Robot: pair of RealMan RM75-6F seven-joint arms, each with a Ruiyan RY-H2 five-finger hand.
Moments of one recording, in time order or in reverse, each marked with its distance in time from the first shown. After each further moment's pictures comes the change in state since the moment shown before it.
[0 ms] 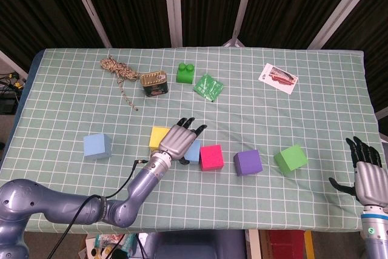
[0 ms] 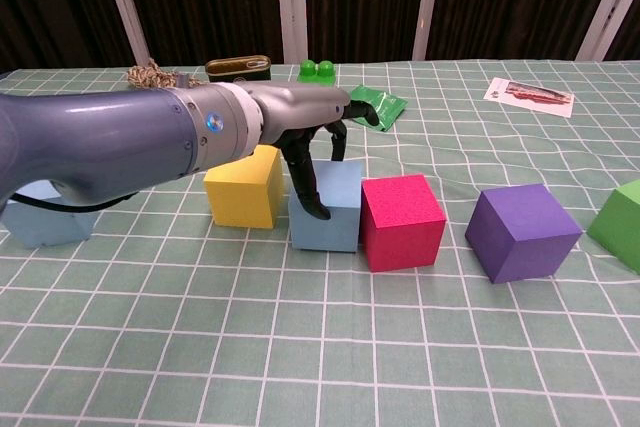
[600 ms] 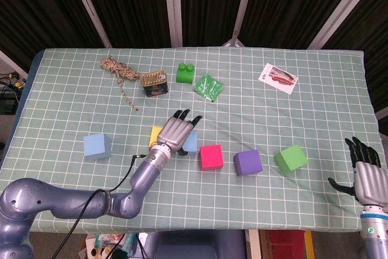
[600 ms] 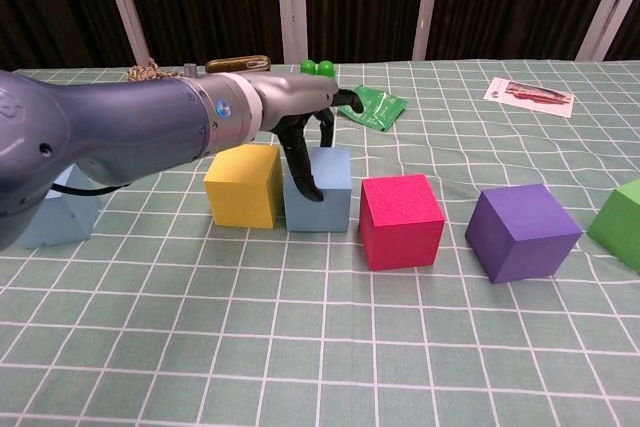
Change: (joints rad) left arm -0.026 -0.021 -0.020 0.099 -0.055 -0.010 -0.009; right arm 0.003 0.002 -0.002 -0.005 0.006 -0.010 0.002
